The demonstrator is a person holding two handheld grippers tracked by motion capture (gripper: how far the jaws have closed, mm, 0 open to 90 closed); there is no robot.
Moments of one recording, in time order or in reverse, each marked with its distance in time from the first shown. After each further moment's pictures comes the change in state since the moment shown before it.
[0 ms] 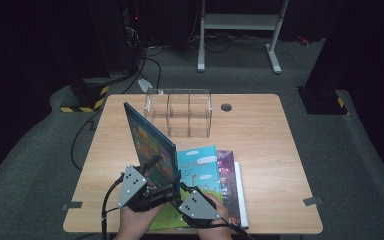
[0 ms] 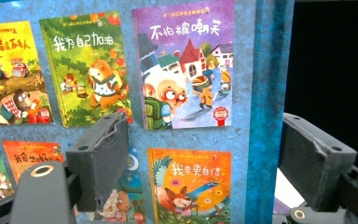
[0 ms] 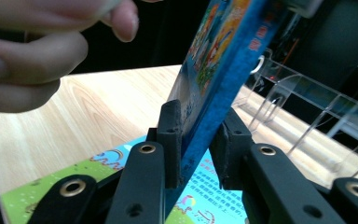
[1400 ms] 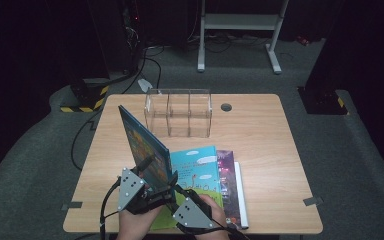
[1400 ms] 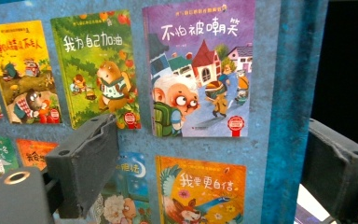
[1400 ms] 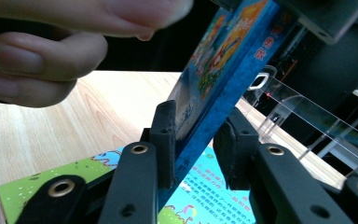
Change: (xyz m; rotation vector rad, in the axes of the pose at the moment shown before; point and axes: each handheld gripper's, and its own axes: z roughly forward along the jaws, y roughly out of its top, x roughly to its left) left arm -0.002 -0.004 -0.005 0.004 0.085 -0.007; right arm 0.012 -0.001 0.002 -0.039 0.015 -0.108
